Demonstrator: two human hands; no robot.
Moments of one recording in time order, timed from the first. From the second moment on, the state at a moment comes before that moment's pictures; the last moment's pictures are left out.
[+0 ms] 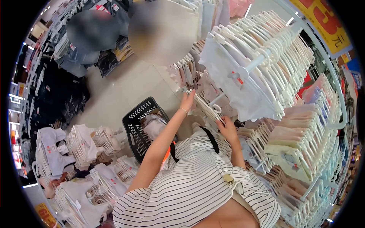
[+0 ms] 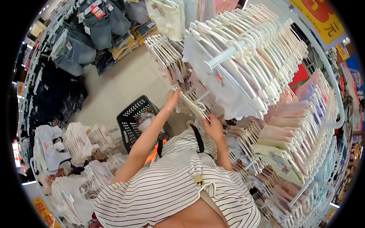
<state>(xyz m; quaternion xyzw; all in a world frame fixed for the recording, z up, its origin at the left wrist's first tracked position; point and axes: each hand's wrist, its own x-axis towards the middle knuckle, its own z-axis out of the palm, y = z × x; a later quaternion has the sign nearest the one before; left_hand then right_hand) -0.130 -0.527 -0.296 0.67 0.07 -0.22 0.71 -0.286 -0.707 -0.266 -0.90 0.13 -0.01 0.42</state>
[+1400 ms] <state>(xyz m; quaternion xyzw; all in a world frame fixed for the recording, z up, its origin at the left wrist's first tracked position) -0.128 -0.577 -0.336 0.72 0.05 -0.32 0.62 -0.198 -0.792 -0.355 -0.82 0.18 -0.01 0.55</state>
